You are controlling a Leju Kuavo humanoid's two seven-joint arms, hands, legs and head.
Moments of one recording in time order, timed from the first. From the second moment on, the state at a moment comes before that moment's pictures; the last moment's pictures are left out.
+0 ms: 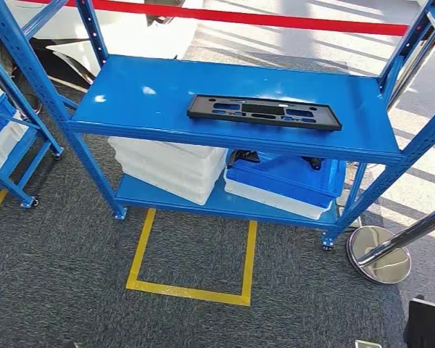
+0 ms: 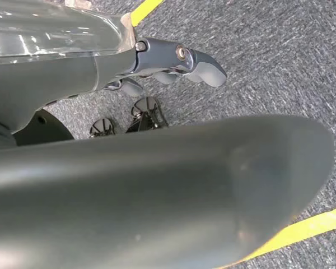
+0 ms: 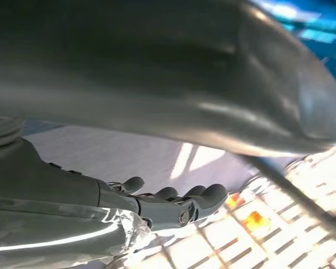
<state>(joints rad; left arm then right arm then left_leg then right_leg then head) -0.13 -0.19 1.11 -0.26 -0.07 0.21 -0.39 -0.09 0.03 -0.56 -0.96 0.57 -0.34 -0.57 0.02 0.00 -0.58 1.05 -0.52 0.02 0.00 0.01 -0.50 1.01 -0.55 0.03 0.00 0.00</state>
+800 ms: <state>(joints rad) -0.14 -0.19 1.11 -0.26 -0.07 0.20 -0.39 -0.12 -0.08 0.21 -1.22 0.48 -0.07 -0.57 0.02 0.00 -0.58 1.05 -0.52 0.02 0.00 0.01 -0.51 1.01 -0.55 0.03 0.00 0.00</state>
